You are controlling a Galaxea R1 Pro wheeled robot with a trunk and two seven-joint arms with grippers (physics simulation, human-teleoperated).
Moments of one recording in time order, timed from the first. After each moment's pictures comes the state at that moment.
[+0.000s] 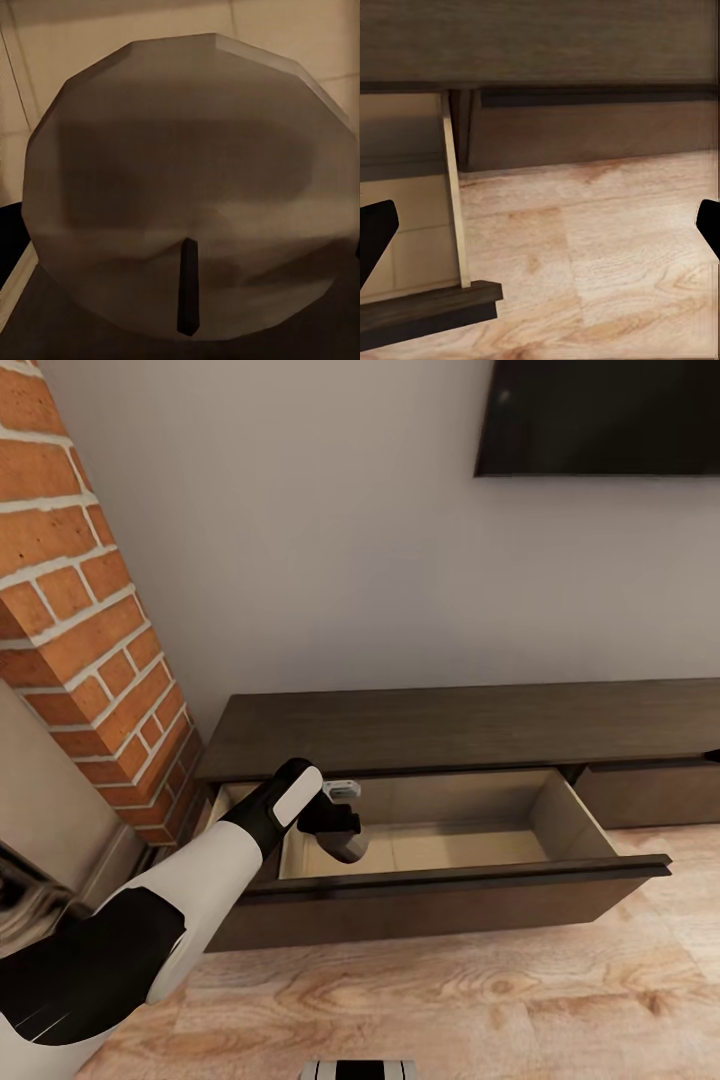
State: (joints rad) left arm -1.16 -0.17 -0.46 -0.50 0.84 1.00 0.39; right arm -0.94 -0.98 0.06 -1.19 -0.23 1.04 0.49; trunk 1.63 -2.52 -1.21
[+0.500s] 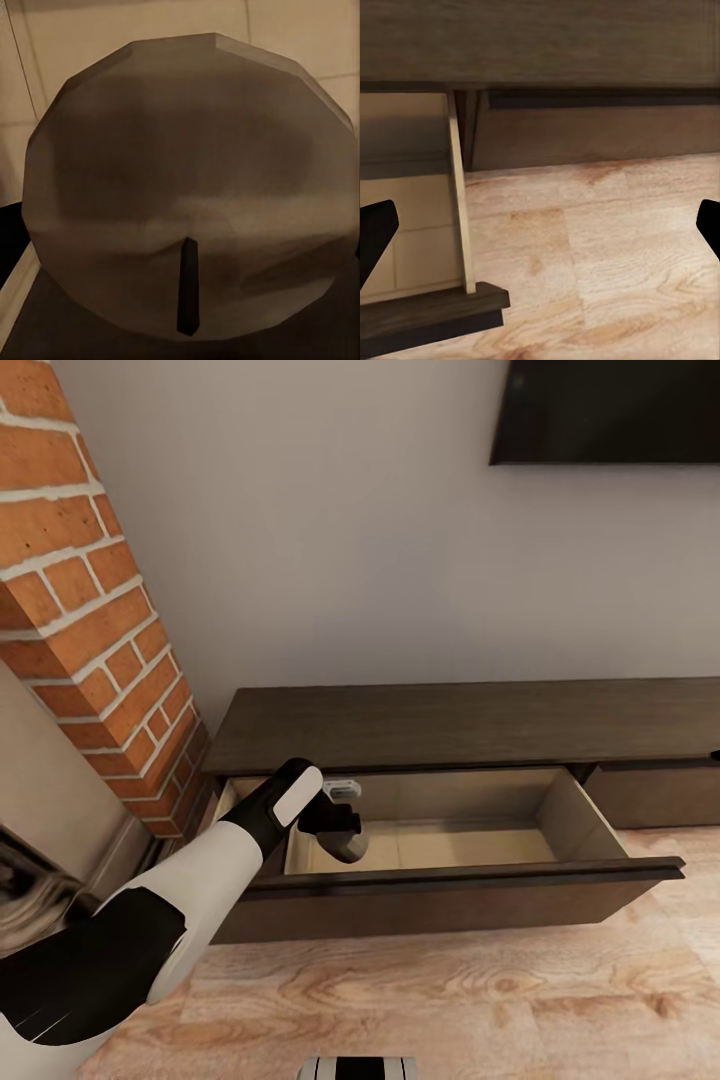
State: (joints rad) left arm -1.16 -0.17 -0.46 -0.50 0.84 1.00 0.39; right arm -0.94 -0.99 0.06 -1.19 -0.24 1.04 0.49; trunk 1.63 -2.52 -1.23
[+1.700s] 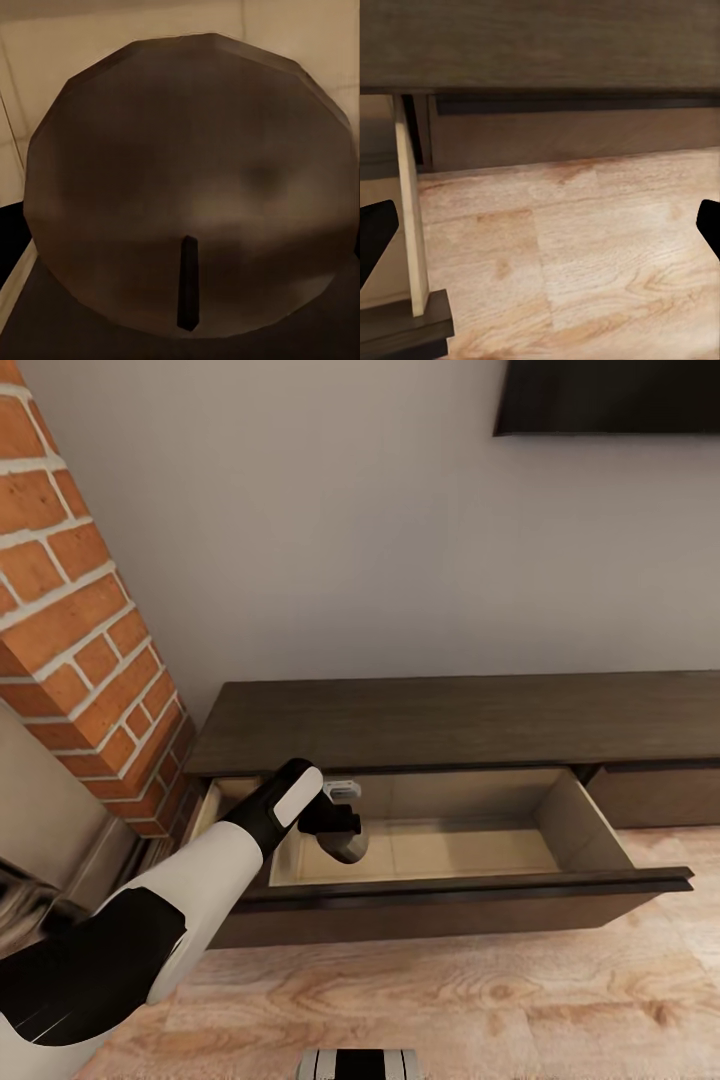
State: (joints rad) left arm -1.16 -0.17 -0.46 -0.50 0.84 1.00 0.39; right arm -0.94 -1.05 0.06 -1.19 -0.24 1.04 0.49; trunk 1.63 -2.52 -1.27
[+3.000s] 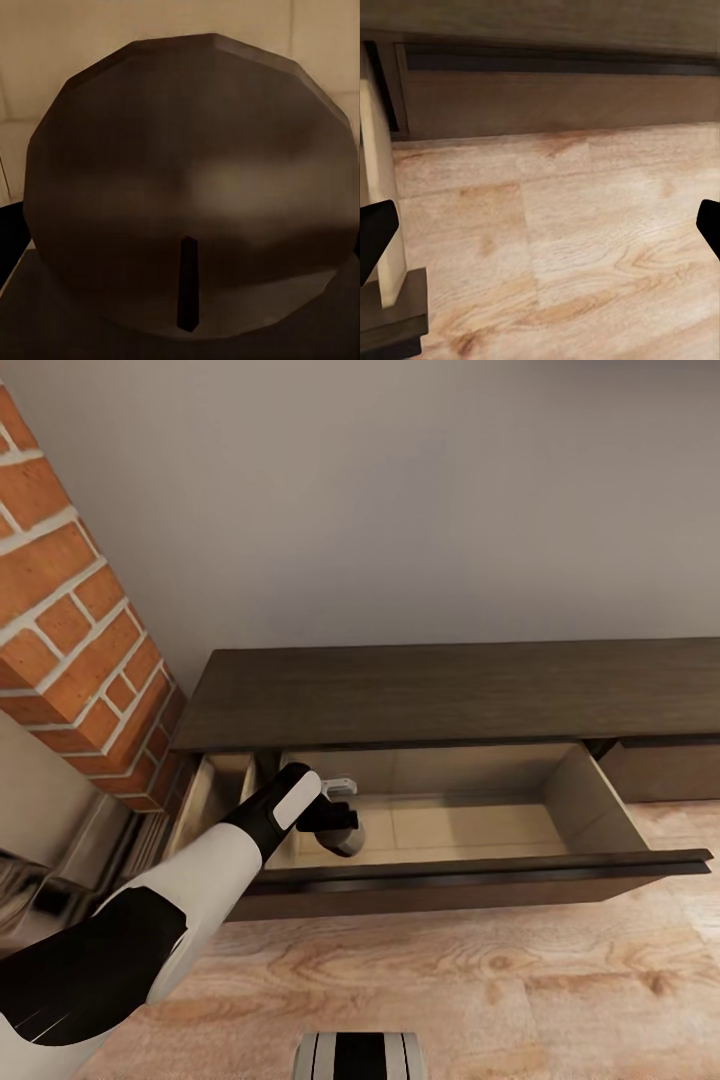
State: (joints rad) left arm -1.16 -0.17 -0.46 -0.46 0.84 0.90 0.38; right arm -0.93 -1.09 0.06 -1.19 -0.24 1.04 0.49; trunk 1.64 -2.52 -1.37
